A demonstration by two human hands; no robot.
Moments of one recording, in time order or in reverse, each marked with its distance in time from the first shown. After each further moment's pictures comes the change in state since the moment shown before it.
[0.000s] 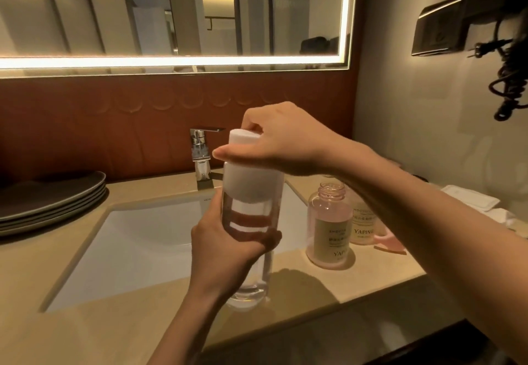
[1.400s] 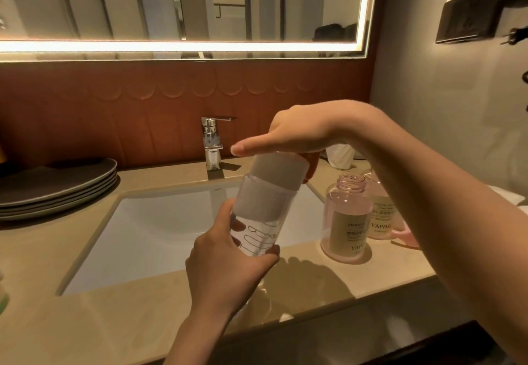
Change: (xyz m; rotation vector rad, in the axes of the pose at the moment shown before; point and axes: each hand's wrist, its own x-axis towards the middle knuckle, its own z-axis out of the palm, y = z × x) left_hand -0.016 -0.035 -0.009 0.405 0.097 0.059; right_hand 0.020 -0.005 -0.002 0.038 -0.588 0.272
